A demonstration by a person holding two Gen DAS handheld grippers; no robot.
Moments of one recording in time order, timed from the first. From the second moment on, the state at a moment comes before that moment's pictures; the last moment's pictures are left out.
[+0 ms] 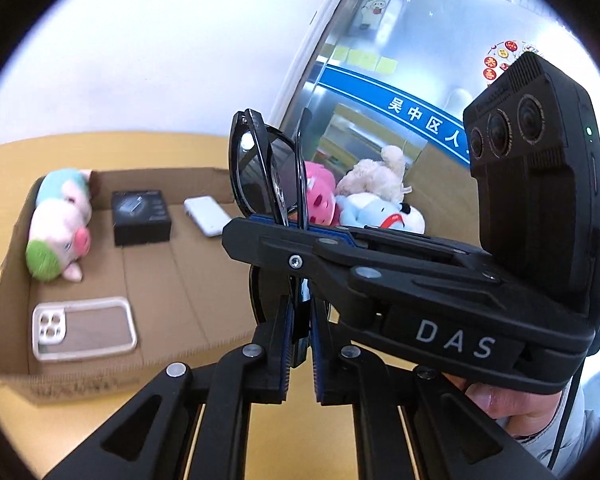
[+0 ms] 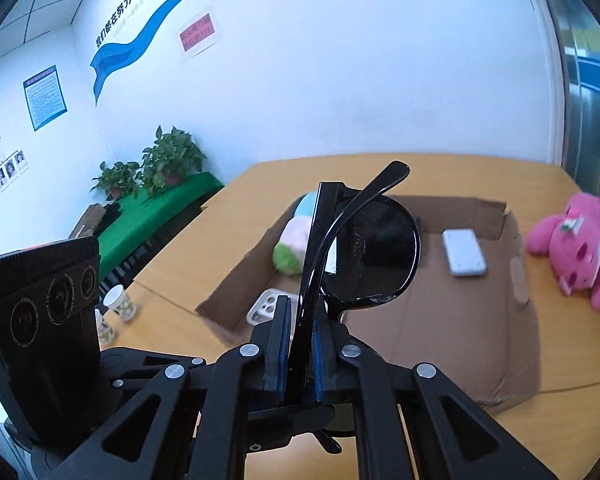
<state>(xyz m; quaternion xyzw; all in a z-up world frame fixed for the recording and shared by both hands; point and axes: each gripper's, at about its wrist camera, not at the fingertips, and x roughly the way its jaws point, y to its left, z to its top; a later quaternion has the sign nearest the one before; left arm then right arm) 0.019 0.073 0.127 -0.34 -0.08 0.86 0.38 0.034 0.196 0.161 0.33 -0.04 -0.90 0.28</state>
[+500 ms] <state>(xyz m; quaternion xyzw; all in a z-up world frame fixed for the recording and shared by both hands) -0.094 0.128 0.087 -0.44 -0.11 0.81 0.37 -0.084 0.238 0.129 0.41 -0.04 -0.87 0.26</state>
